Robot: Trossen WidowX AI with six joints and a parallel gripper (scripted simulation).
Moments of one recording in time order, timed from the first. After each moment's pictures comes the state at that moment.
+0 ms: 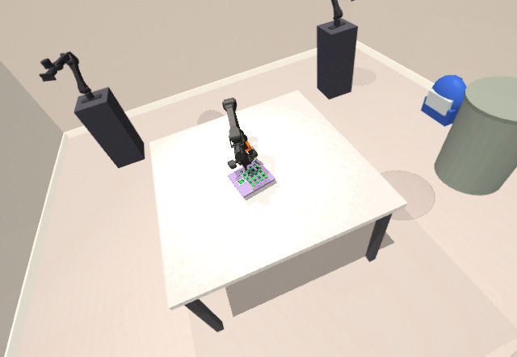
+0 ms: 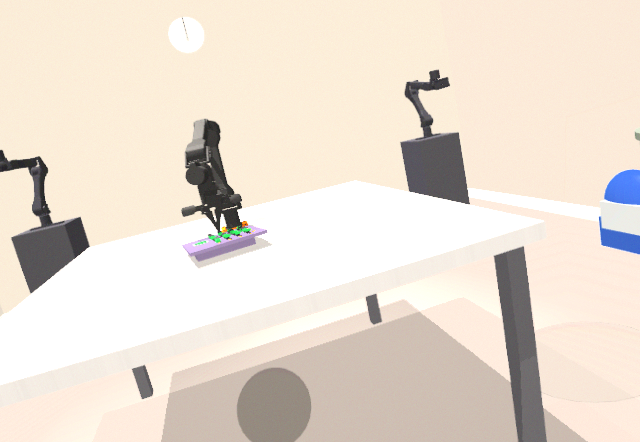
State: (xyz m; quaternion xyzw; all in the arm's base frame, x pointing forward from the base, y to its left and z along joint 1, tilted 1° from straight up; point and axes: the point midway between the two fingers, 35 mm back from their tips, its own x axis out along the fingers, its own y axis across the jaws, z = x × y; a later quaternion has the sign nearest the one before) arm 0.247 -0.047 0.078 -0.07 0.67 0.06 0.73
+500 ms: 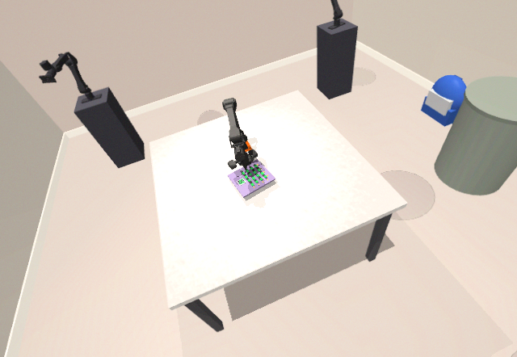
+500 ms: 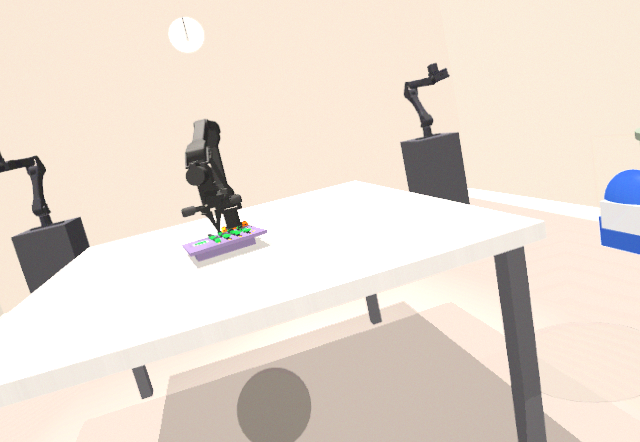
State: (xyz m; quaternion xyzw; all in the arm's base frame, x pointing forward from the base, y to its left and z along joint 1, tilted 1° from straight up) arm 0.247 -0.047 0.076 -0.07 0.67 0.06 0.73
